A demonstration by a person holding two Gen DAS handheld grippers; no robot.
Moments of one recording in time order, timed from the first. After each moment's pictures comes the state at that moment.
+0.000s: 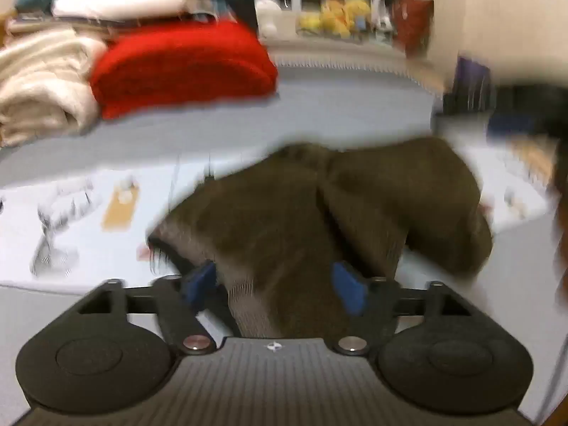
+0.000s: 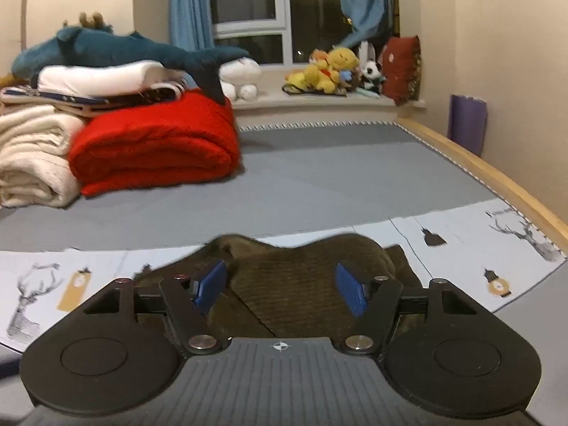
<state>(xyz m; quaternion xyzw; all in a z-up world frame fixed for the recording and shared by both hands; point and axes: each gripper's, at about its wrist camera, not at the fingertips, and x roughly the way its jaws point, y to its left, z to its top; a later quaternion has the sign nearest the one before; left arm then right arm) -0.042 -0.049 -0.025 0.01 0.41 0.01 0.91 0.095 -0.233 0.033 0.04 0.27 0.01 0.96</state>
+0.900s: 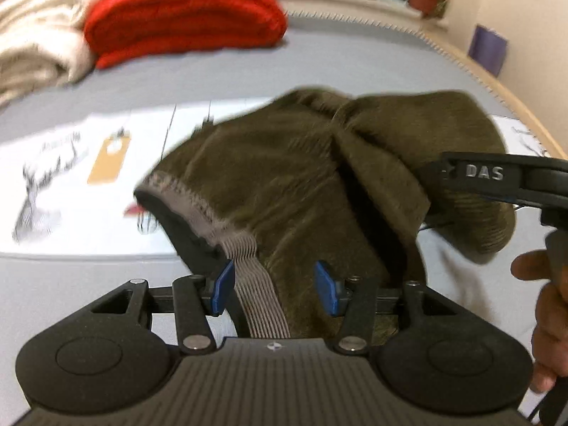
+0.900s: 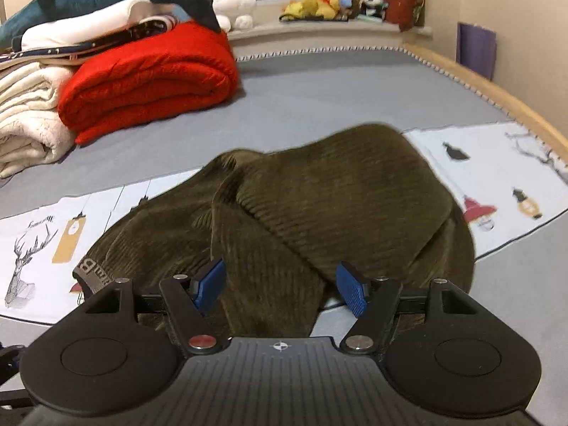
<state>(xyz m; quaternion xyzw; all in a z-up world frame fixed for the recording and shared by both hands) -0.009 -0.033 -0.050 -0.03 0.45 0.01 0.89 0.108 -0.211 -0.039 0.08 0.38 0.03 0.92</state>
